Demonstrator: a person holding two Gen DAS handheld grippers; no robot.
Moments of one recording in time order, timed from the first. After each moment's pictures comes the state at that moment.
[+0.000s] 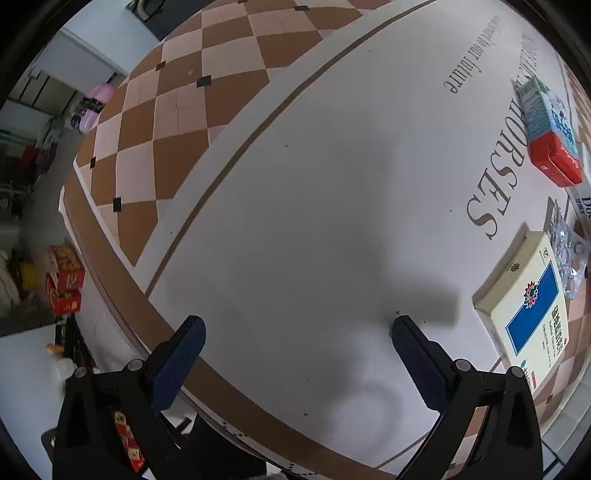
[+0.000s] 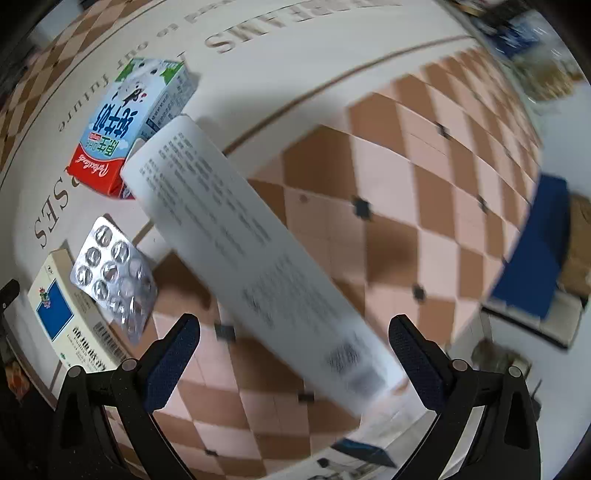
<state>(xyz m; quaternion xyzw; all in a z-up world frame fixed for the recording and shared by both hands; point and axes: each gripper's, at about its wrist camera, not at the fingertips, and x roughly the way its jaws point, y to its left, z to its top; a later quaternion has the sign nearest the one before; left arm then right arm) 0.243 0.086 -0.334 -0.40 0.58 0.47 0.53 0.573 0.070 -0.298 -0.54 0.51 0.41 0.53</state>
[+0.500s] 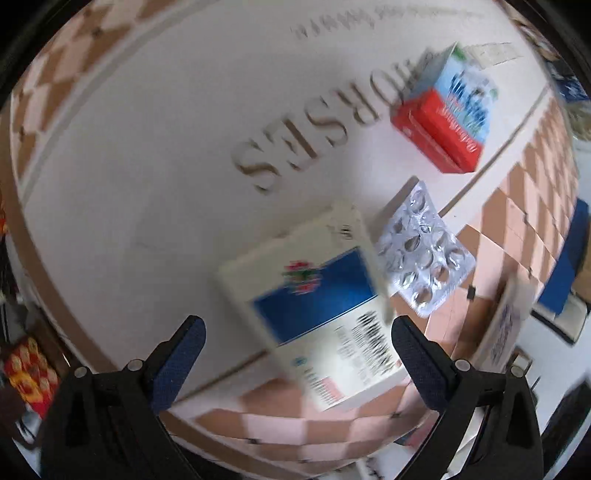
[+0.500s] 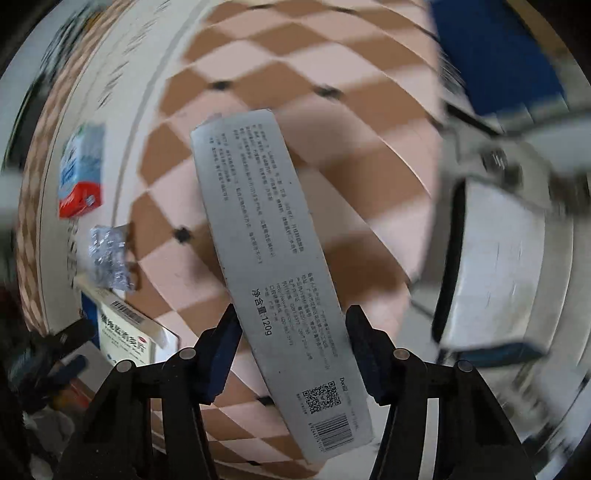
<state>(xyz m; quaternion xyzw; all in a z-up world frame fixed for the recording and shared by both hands) 0.330 0.074 -0.344 -0.59 0.52 0.39 0.48 0.639 -0.088 -0.290 -0.24 0.69 0.28 0.62</state>
